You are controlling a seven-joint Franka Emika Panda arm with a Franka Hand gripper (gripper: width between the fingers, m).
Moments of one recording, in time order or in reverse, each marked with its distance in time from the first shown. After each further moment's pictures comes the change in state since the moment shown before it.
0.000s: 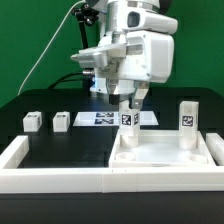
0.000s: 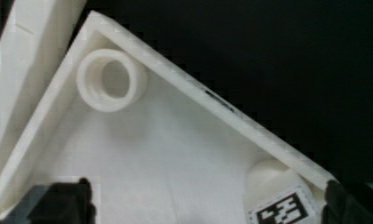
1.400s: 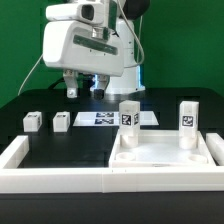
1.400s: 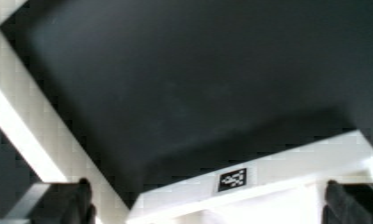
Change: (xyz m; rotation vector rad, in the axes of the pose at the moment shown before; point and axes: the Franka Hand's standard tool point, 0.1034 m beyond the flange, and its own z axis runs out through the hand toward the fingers) arm -0.038 -0.045 -0.001 -0.020 0.047 1.122
